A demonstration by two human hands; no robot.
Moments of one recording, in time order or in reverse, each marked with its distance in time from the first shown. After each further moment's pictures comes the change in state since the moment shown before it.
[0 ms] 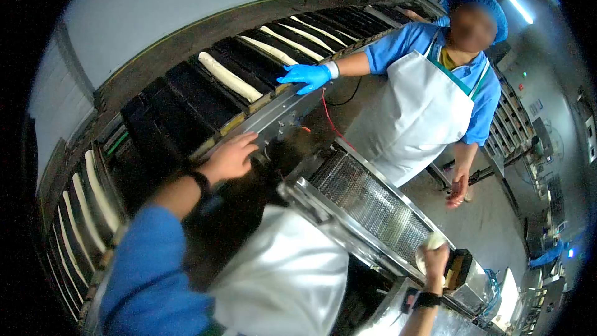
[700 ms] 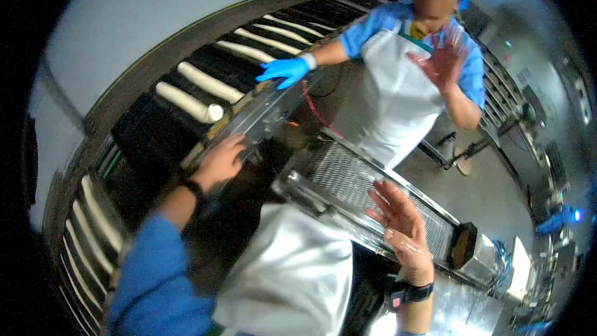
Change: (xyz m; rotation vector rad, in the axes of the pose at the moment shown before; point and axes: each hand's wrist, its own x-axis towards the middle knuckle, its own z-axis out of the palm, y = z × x) left_hand 0.001 0.003 -0.006 -0.068 -0.112 -0.071; right_hand -0.071 -0.207 -0.001 1.215 -0.674 -0.228
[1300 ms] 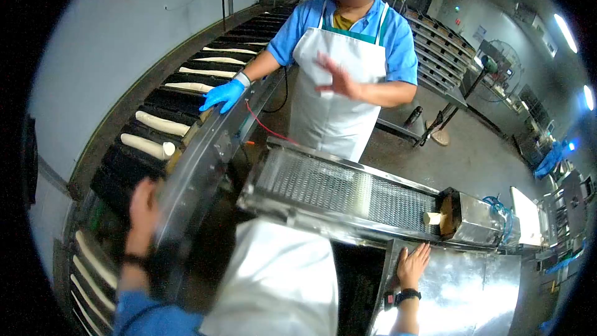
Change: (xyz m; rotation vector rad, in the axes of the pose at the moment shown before) left_hand -0.089 0.003 -0.073 0.149 0.365 -0.251; right_hand -0.221 0.169 -0.213 -1.569 0.913 0.823
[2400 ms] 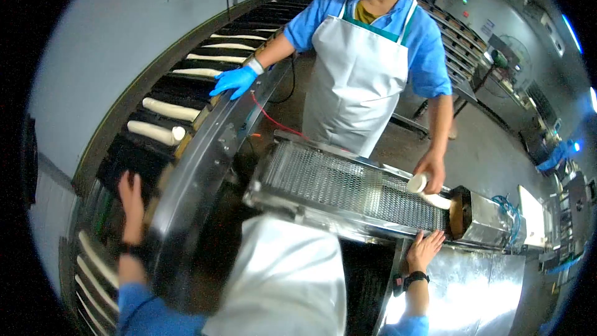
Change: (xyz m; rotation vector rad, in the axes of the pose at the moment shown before) left_hand 0.018 -0.073 0.016 -0.128 0.090 -0.542; right_hand 0.038 -0.027 0.002 0.001 0.138 0.065
